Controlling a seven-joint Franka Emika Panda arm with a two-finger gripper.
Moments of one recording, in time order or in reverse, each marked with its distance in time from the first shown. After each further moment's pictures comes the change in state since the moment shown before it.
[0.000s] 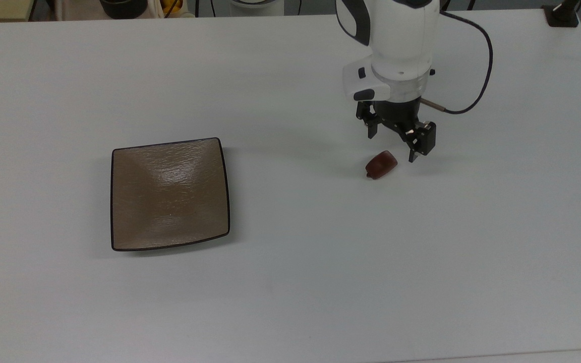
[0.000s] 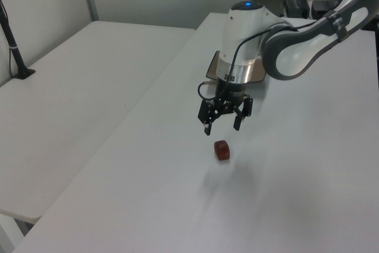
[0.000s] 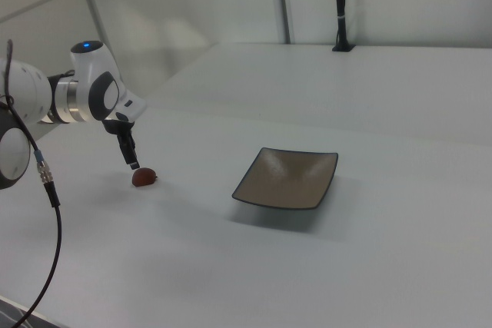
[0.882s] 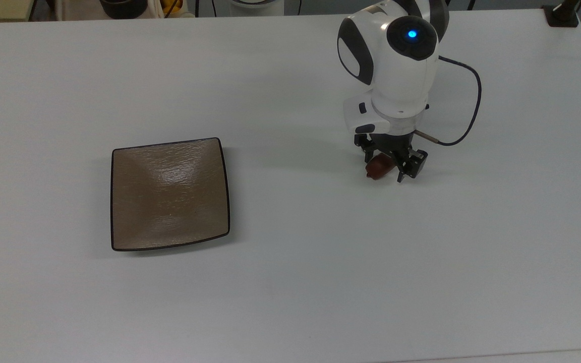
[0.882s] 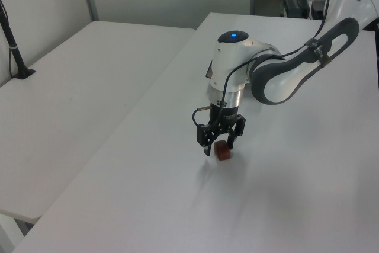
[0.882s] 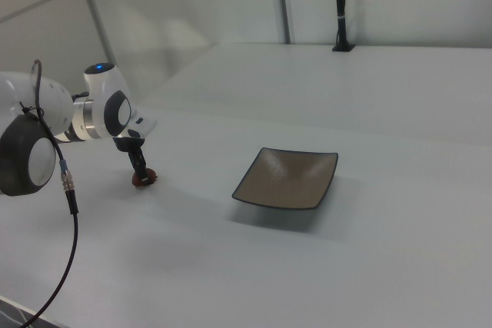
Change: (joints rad) arm 0.001 0.145 0.011 0.074 -0.102 0.002 0.000
